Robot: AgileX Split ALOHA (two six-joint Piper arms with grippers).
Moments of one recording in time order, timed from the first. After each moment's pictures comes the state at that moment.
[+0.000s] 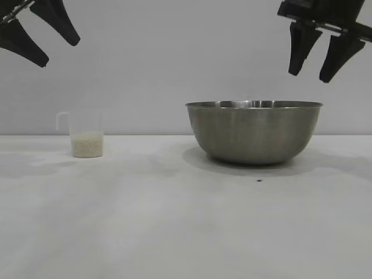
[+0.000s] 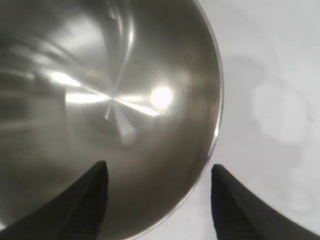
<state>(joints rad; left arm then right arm) 0.02 1.79 -1.30 -0.92 0.73 0.78 0.12 2.06 -1.74 0.30 1.10 -0.22</state>
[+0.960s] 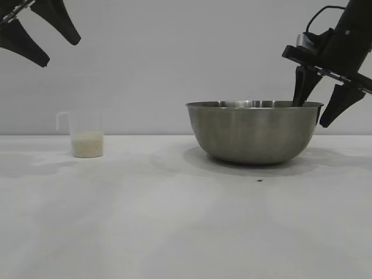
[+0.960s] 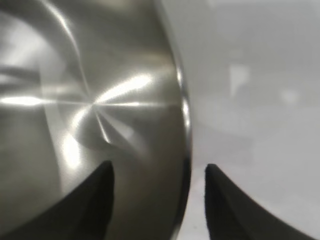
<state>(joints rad) 0.02 1.79 -1.30 -0.92 0.73 0.78 0.04 2.21 -1.74 0.50 1.09 -0.23</state>
